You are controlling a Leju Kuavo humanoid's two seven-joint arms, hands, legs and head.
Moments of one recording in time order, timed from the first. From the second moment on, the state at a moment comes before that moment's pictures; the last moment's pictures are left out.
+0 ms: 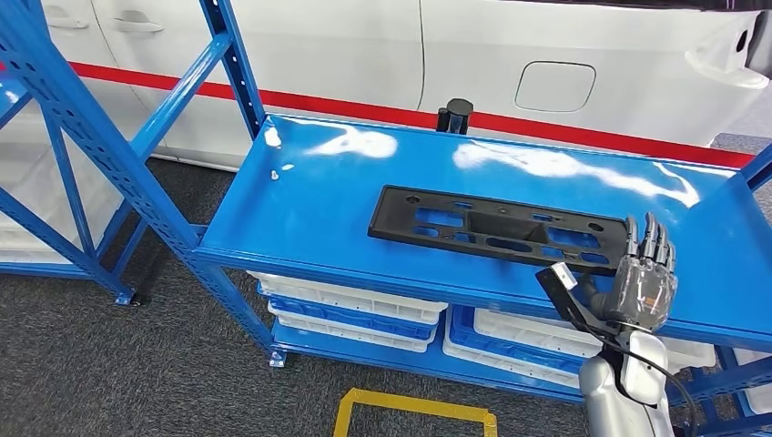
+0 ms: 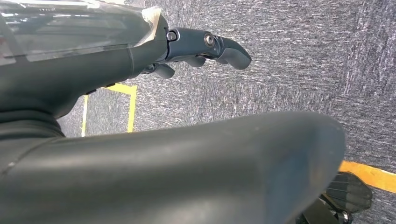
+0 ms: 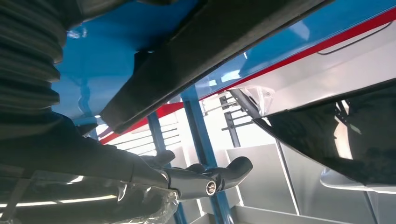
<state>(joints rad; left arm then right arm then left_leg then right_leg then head) -0.07 -0.15 1.22 -0.18 -1.16 0.22 -0.15 -0.22 -0.07 -0.23 -1.18 1.34 -0.62 -0.01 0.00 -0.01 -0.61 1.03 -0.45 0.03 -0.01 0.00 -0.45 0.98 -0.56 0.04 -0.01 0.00</state>
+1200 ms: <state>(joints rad) -0.07 -0.15 1.22 -0.18 -1.16 0.23 -0.19 -0.30 -0.07 -0.12 -1.08 1.37 -0.70 -0.13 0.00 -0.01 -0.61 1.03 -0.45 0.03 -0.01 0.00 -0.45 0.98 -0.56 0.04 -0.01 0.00</state>
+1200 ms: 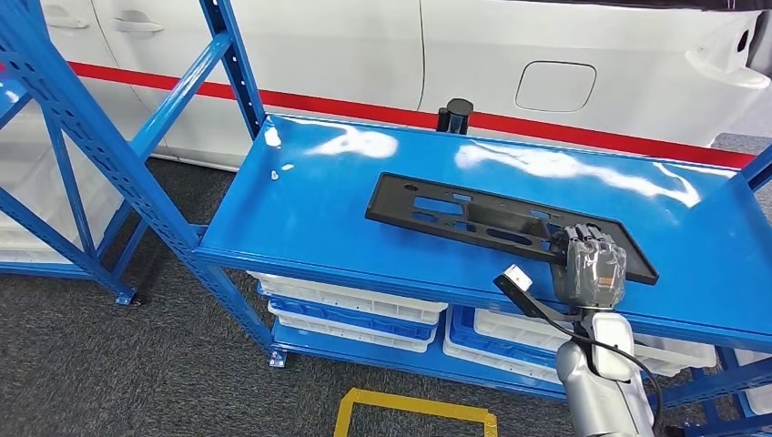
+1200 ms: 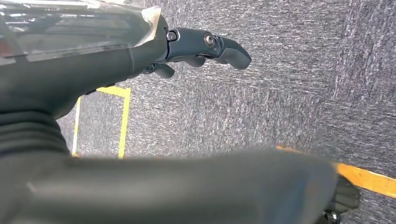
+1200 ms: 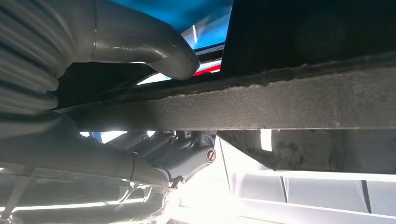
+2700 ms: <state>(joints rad) -0.07 -0.14 1.31 -0.18 -1.09 0.21 -0.20 0.10 0.00 0.16 -1.88 0.02 -0.13 -0.66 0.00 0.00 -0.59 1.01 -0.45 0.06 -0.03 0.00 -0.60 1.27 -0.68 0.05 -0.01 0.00</state>
